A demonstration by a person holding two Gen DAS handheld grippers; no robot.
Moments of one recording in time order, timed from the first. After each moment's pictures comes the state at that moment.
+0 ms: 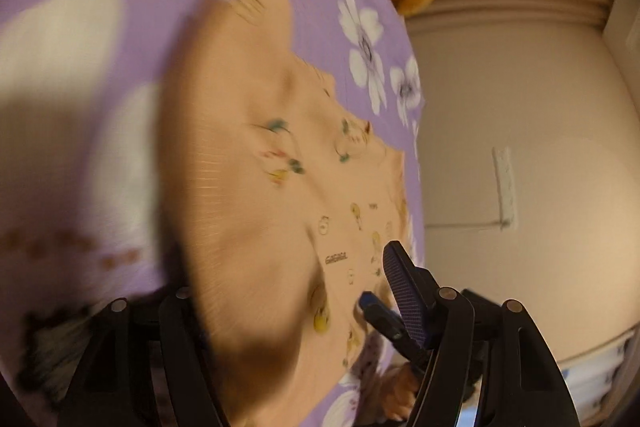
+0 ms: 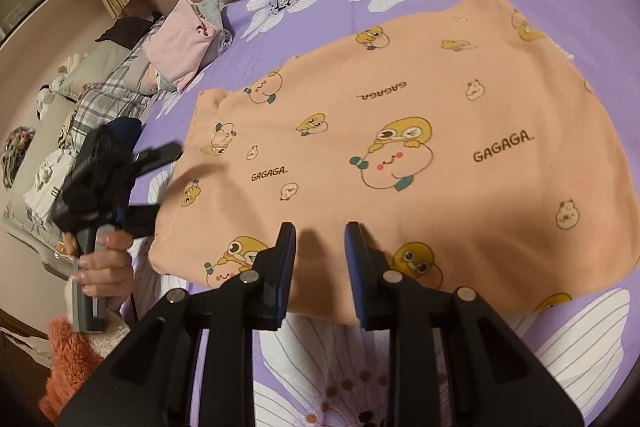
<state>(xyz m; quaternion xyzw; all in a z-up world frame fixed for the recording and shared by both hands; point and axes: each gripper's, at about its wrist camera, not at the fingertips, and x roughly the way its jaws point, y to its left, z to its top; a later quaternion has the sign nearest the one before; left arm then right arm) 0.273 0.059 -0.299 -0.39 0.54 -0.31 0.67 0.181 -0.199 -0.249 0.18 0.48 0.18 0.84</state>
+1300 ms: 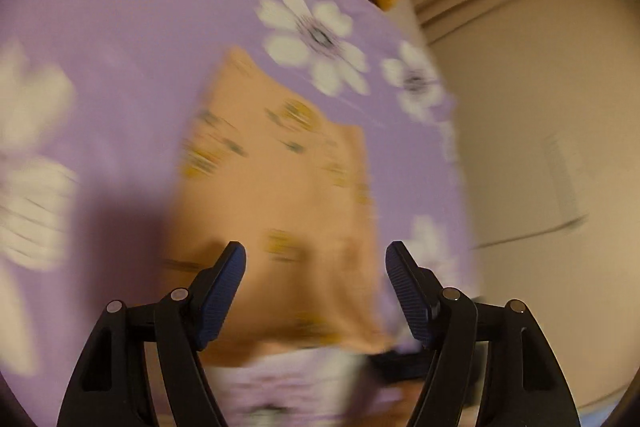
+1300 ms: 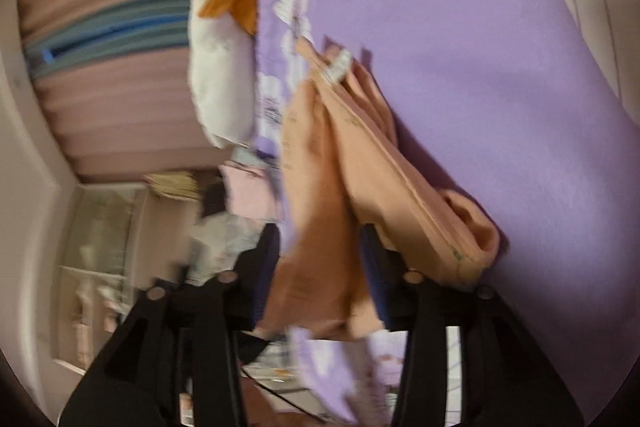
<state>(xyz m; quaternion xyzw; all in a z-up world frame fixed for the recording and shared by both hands) 0.226 -0.106 -0.203 -0.26 0.51 -0.15 0.81 0.147 -0.371 -0.297 0.64 0.38 0.18 0.65</state>
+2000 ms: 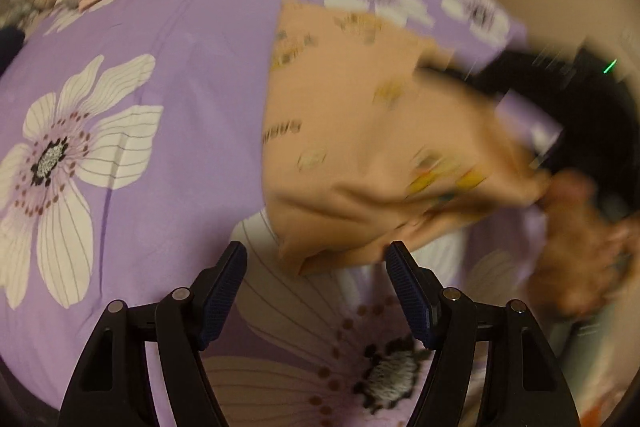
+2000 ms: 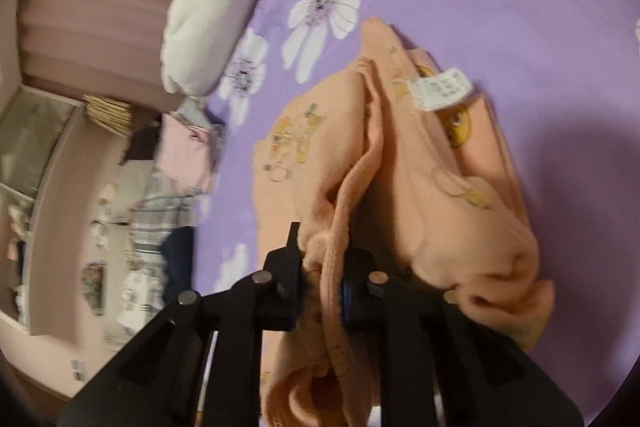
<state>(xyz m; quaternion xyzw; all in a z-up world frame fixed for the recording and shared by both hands) 0.155 -0.131 -0.265 -0.07 0.54 -0.05 0.84 0.223 -0.318 -0.253 0.44 0.46 0.18 0.75</state>
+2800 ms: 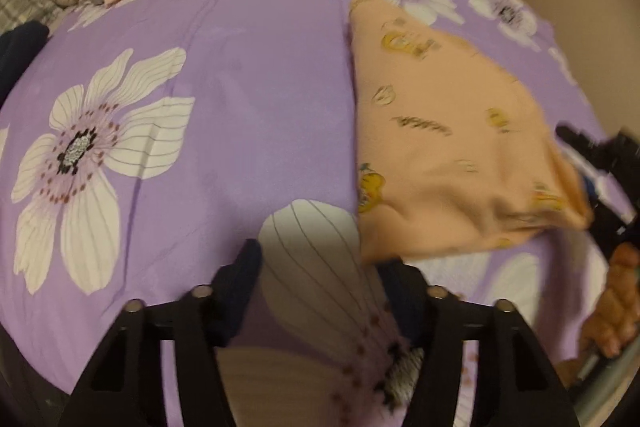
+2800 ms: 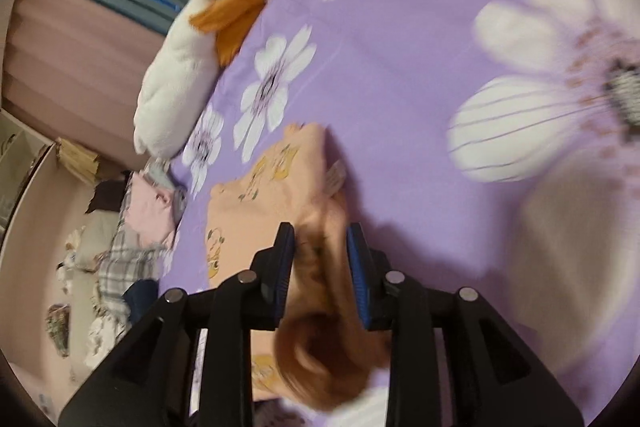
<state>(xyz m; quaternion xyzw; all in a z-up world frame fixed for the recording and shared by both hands) 0.148 -0.118 -0.253 -0.08 0.53 -0.01 0.84 0.178 -0.391 -0.235 0.40 0.39 0.03 0.83</state>
